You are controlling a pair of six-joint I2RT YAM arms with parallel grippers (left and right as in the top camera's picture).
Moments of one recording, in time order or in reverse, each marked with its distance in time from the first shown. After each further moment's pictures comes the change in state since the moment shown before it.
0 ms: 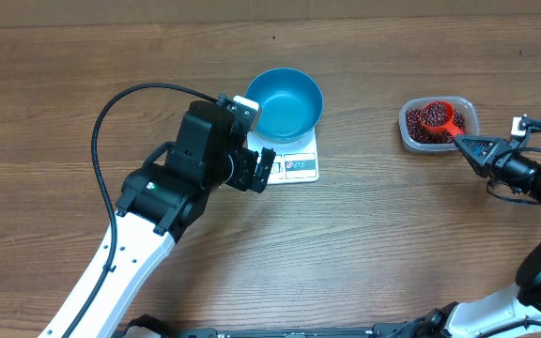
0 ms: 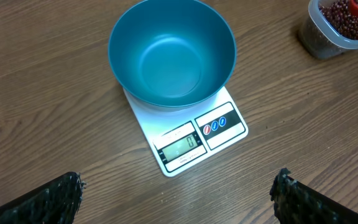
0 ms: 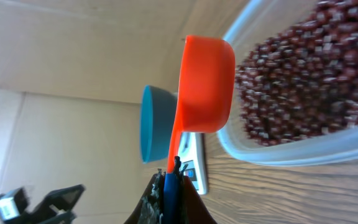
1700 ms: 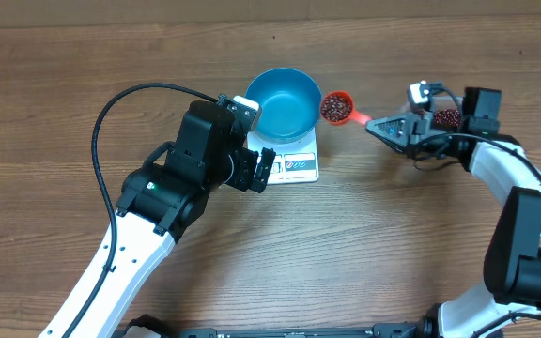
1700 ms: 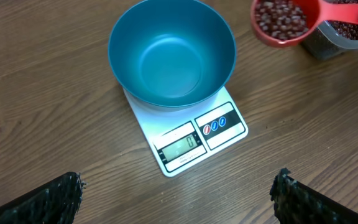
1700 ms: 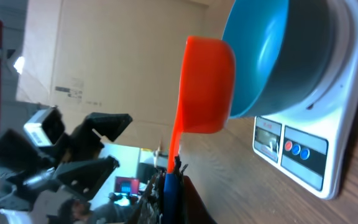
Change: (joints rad) left arm 0.000 0.000 0.000 0.000 0.000 0.000; right arm 0.484 0.000 -0.007 0.370 -0.165 0.340
